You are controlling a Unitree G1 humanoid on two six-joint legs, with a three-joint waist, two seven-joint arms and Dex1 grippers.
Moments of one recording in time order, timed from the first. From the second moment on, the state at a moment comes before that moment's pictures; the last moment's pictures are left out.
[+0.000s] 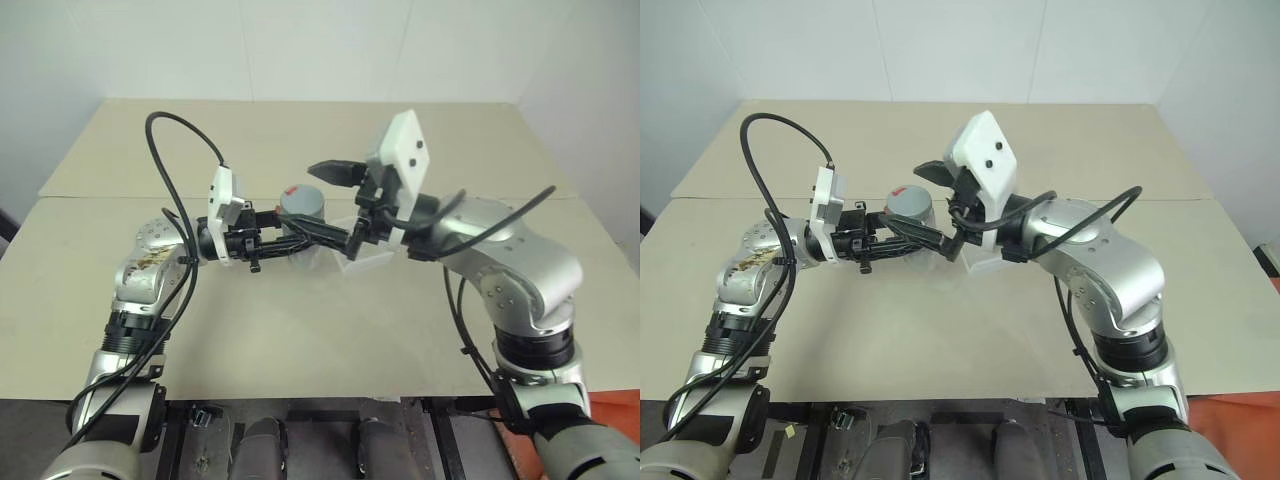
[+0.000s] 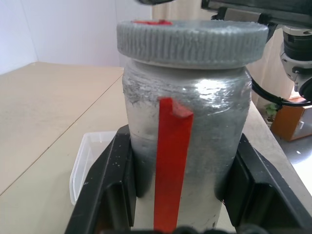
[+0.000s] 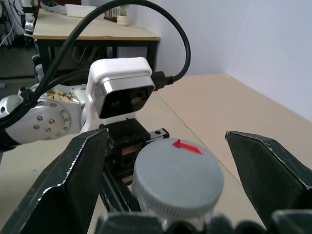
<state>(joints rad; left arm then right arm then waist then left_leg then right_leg) -0.67 0.51 0.00 0.15 -0.51 0.33 -1.27 -0.82 -0.37 0.15 -0.44 0.55 0.84 0.55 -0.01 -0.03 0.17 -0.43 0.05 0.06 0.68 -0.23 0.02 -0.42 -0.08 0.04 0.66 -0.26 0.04</state>
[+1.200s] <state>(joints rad) -0.67 0.54 0.00 0.15 -0.51 0.33 -1.29 -0.75 -0.50 0.10 -0.42 0.55 0.82 0.68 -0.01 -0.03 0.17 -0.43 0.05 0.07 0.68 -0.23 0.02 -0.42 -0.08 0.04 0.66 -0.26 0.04</state>
